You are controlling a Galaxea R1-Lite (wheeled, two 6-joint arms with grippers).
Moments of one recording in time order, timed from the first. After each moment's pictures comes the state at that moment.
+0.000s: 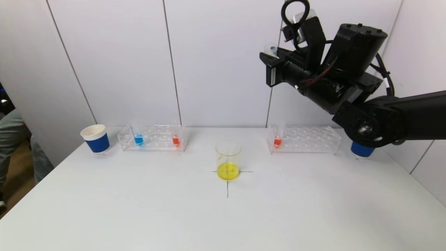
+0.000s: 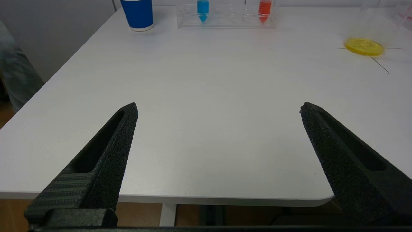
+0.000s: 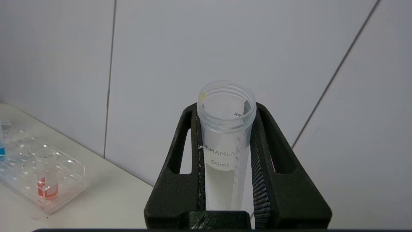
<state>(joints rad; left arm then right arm) -0.01 0.00 -0.05 0.12 0.00 -0.02 0.49 1.93 -1.35 -0.79 -0.08 -0.26</state>
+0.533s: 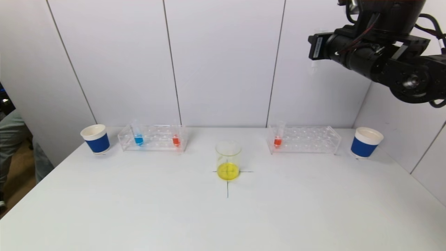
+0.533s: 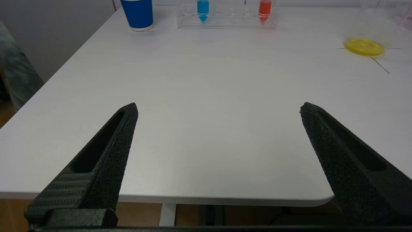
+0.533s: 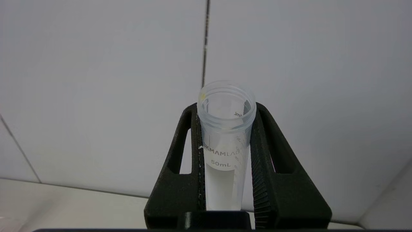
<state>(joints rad) -0.01 0.00 -0.05 0.12 0.00 -0.02 0.27 1.89 -1.57 -0.42 -0.20 -0.05</state>
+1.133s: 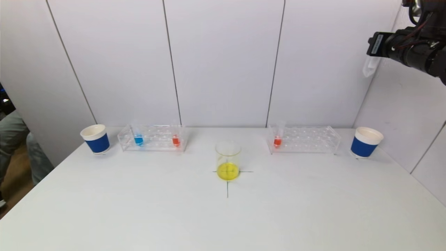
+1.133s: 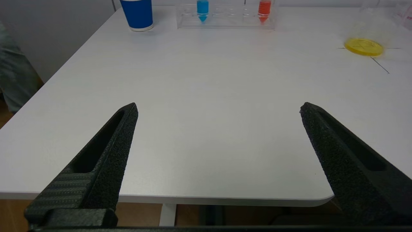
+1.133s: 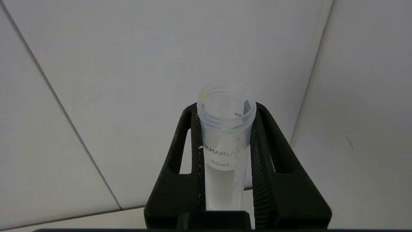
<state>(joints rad) -0.01 0.00 -0.05 0.12 0.00 -0.02 -0.05 1.90 -1.63 -0.29 -0.14 0.04</state>
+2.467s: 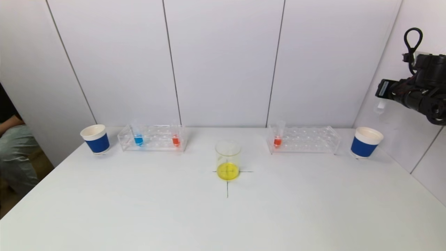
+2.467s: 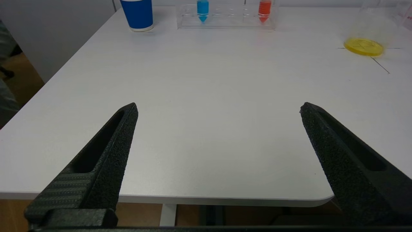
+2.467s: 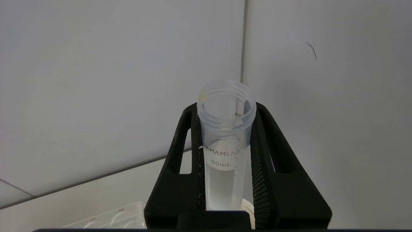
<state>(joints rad) -0.01 0.00 -0.05 0.12 0.00 -0.02 -0.24 2.09 -1.45 -0.48 -0.08 0.09</state>
